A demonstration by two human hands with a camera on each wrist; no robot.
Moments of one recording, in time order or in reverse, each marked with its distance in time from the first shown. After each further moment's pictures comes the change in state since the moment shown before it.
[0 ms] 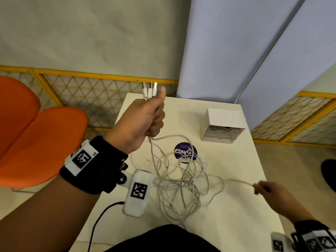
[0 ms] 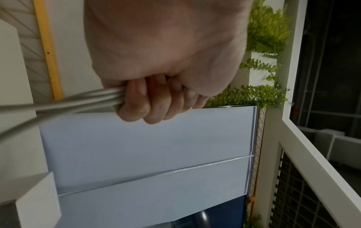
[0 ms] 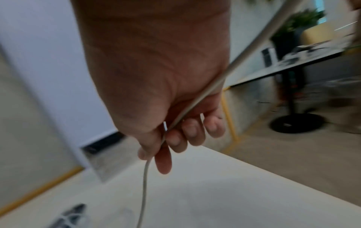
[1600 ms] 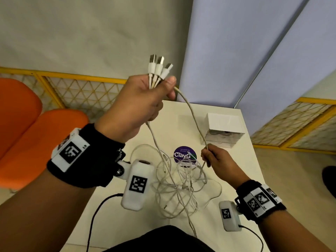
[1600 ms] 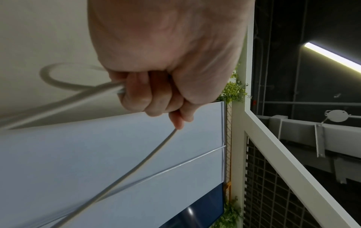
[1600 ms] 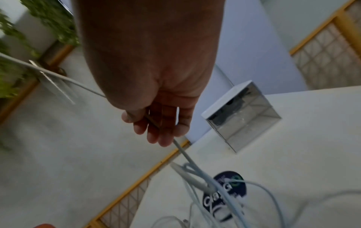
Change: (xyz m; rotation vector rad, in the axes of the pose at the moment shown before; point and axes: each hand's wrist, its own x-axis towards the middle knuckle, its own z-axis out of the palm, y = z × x) left_hand -0.011 0.043 0.013 0.131 0.086 0.296; right_hand 0.049 -0.158 0.031 0.398 -0.019 -0.476
